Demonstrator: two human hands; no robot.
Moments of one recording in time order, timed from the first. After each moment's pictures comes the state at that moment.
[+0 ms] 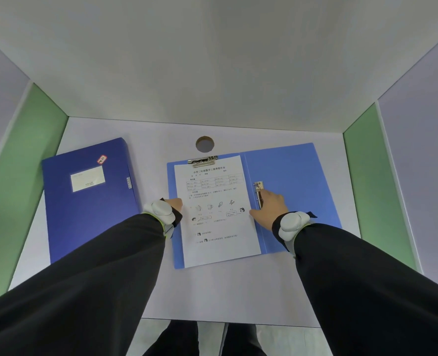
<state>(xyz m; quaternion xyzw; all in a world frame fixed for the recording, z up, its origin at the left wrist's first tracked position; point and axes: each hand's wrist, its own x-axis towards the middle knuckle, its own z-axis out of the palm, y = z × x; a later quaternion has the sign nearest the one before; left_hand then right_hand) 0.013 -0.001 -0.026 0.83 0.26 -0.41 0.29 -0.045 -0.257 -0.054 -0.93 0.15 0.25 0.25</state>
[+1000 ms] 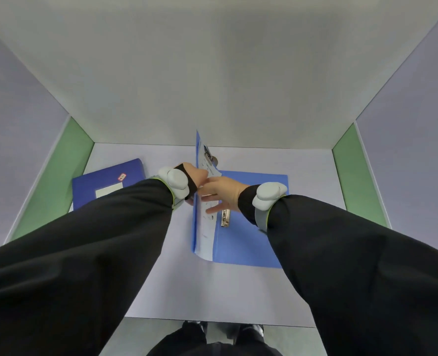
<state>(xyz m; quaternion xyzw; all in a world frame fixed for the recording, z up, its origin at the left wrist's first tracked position) 0.046 -0.041 0.102 0.88 0.08 -0.39 0.26 0.003 -0.162 0.078 -0.64 0.15 0.40 0.64</state>
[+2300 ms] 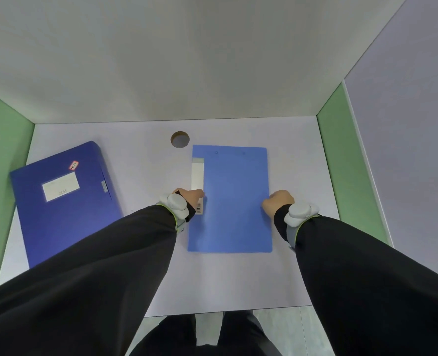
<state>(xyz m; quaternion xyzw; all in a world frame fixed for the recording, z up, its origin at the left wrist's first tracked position) 0.008 -0.090 -0.039 0.83 0.19 -0.42 0.32 -0.071 -0.316 -0.061 -0.82 0.39 0.26 0.32</state>
